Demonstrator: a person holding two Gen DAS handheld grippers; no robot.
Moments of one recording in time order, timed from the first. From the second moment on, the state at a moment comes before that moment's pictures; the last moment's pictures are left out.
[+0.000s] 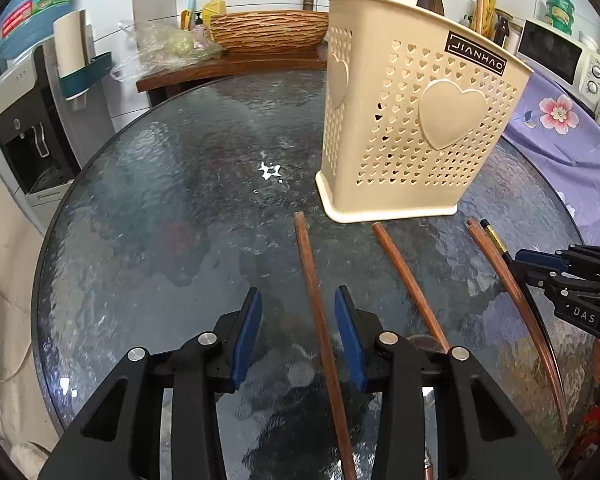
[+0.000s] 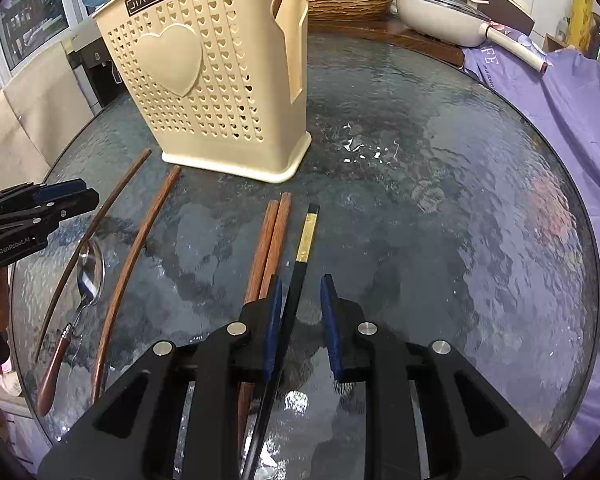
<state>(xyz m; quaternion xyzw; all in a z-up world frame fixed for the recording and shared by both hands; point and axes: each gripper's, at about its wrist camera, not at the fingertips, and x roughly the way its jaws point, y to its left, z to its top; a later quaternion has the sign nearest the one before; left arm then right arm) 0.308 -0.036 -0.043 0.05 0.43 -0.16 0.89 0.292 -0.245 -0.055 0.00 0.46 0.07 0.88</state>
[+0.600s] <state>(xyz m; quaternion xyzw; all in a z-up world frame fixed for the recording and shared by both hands) 0.342 -0.066 -0.056 0.08 0.45 -0.16 0.87 0.308 -0.241 -0.056 -0.02 0.47 0.06 0.88</state>
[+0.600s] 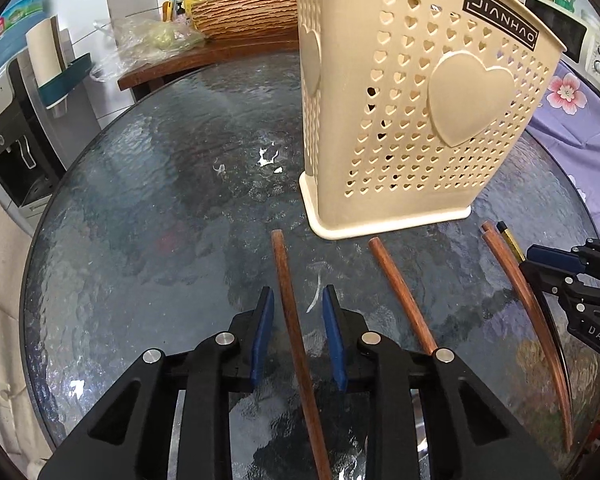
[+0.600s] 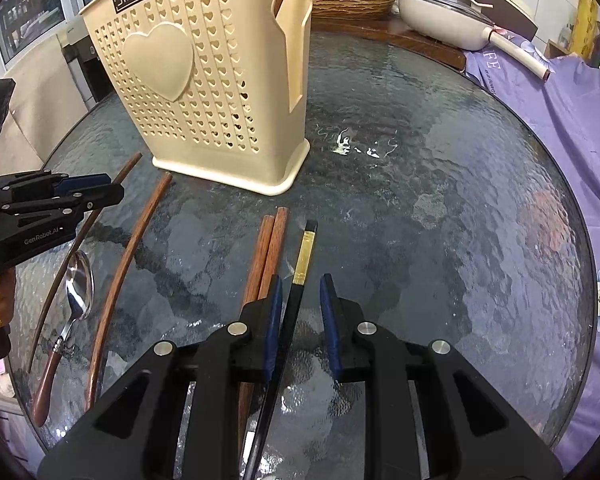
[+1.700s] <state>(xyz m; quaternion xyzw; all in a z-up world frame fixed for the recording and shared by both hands) 0.345 -0.078 -0.059 0.08 0.44 -0.14 0.88 0.322 -0.235 -0.055 0.01 0.46 0.05 0.89</state>
